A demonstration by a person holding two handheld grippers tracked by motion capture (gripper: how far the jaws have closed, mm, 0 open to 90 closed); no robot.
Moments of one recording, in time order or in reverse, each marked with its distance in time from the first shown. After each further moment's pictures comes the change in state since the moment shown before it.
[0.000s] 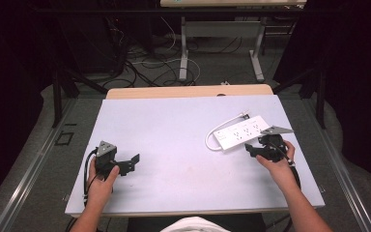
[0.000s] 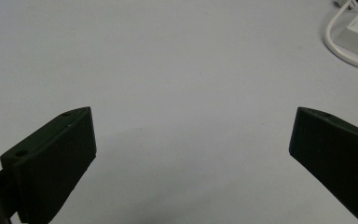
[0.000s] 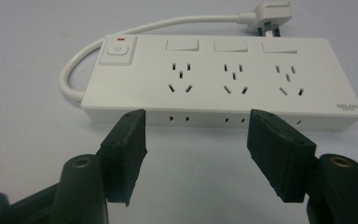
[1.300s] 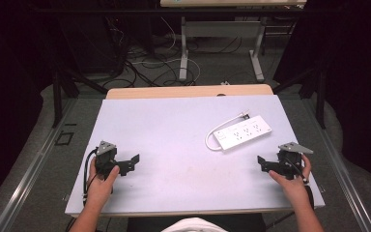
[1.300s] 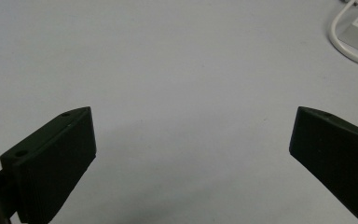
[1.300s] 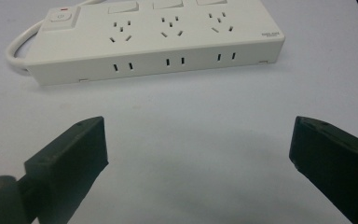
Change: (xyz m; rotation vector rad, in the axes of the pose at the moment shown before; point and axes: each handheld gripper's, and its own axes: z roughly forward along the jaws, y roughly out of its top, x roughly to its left) left arm 0.002 0.001 0.001 0.041 -0.006 -0.032; right arm -0.020 -0.057 -0.025 -0.073 -0.116 0.109
